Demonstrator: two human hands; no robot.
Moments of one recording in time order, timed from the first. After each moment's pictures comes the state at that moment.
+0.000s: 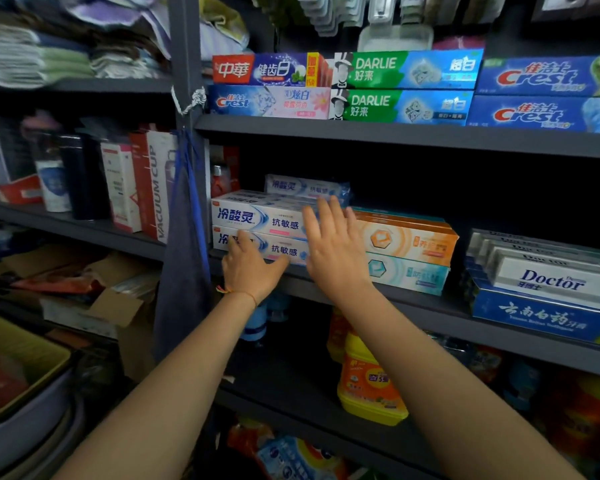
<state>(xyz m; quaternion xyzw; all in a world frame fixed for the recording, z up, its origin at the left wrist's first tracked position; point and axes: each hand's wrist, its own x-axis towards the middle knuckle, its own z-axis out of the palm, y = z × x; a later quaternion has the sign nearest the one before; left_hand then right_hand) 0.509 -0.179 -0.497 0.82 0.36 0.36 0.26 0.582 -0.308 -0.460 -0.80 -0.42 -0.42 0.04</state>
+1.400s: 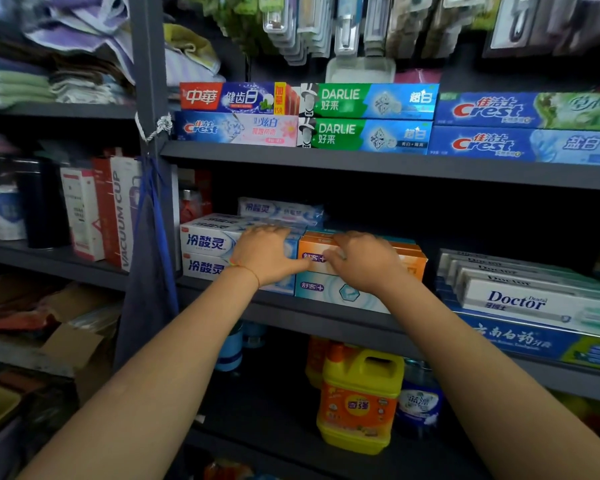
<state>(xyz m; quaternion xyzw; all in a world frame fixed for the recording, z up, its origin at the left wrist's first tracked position) 0.553 -0.196 -0.423 0.95 0.16 0.28 0.01 0.638 -0.370 -0.405 -0.89 -0.39 -0.23 0.06</state>
